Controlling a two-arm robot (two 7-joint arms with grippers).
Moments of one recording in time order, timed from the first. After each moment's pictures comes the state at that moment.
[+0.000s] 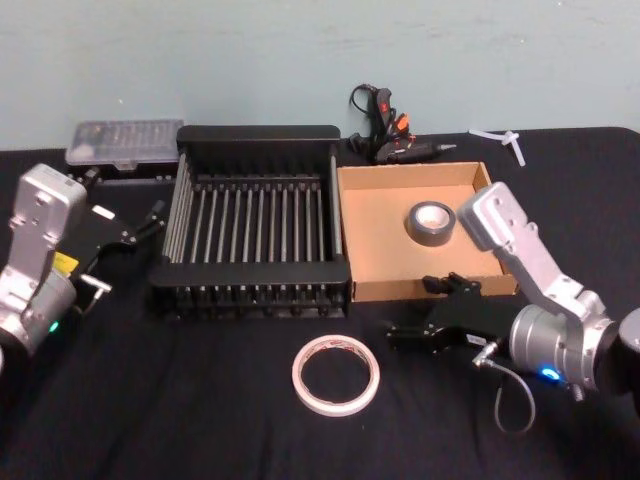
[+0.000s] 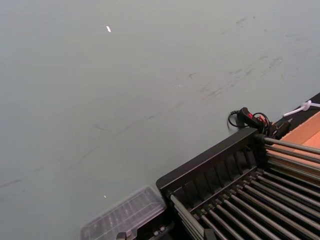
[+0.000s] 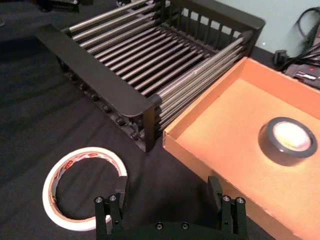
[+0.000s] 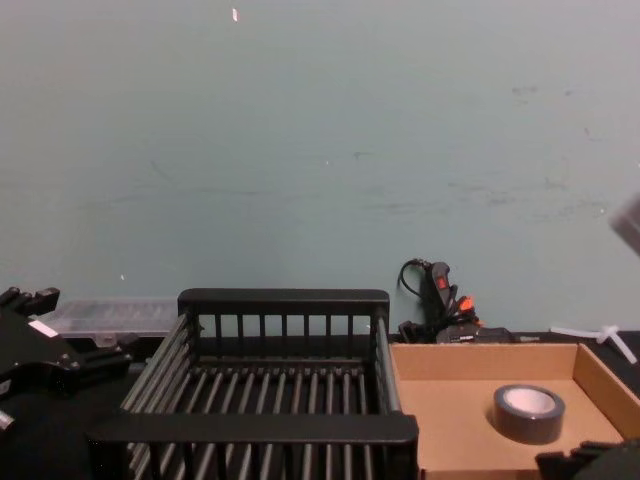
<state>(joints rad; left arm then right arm) -0.20 0.60 0.45 -1.41 -0.25 -0.12 0.03 0.08 0.52 -0.38 -1.75 0.25 0.54 0.40</state>
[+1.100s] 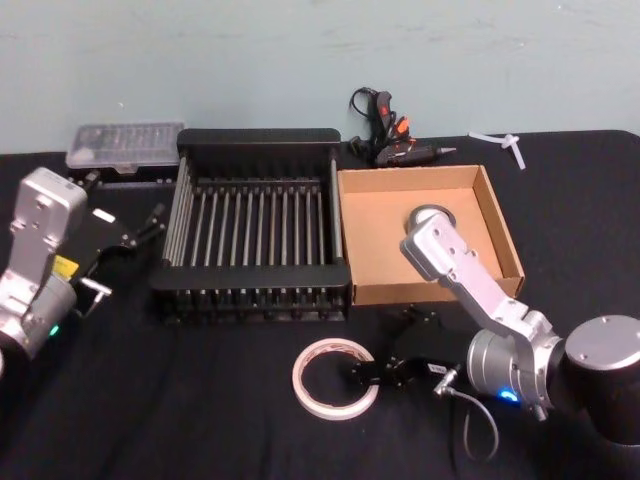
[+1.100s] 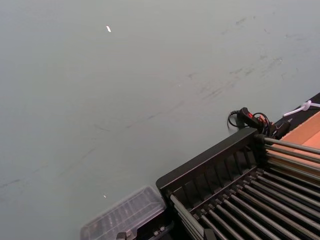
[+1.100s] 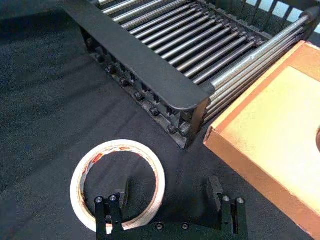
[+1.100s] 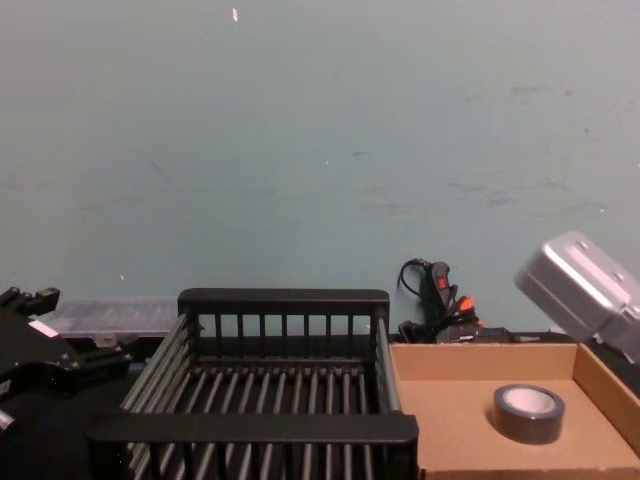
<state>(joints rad) -0.20 0.60 0.45 -1.41 -0.25 -0.12 0.03 0.13 0.47 -0.48 -1.71 0.21 0.59 0.42</state>
